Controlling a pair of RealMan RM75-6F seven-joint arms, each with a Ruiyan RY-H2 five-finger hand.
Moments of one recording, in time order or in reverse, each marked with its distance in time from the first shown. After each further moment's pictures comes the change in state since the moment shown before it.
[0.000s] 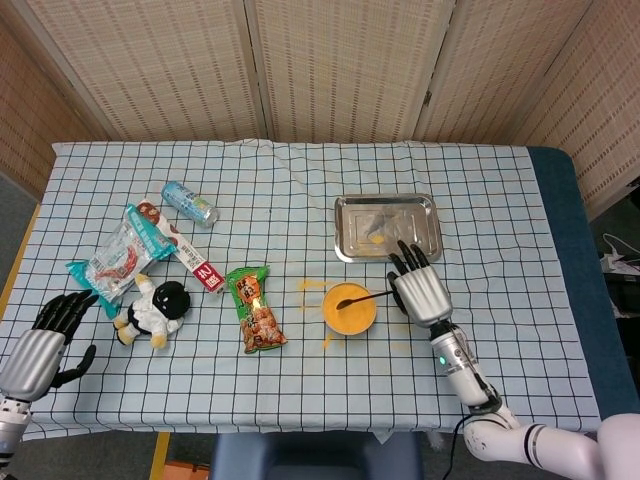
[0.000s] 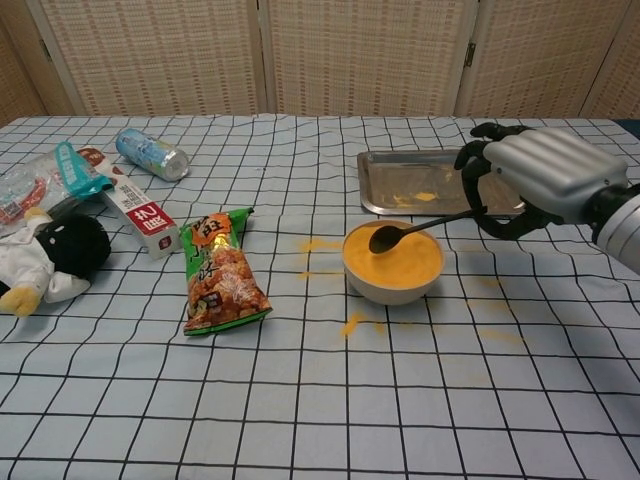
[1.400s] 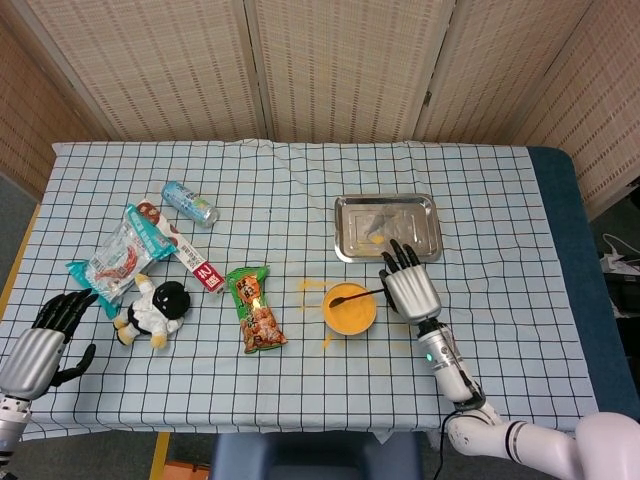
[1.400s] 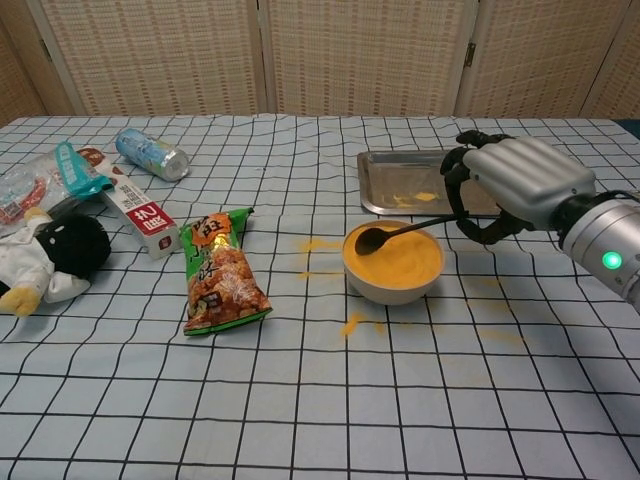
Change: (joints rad) left arm -0.005 0.002 -0.001 0.004 -0.007 -0.011 -0.012; right arm 0.020 -0.096 0.036 0.094 0.018 -0.008 -0.018
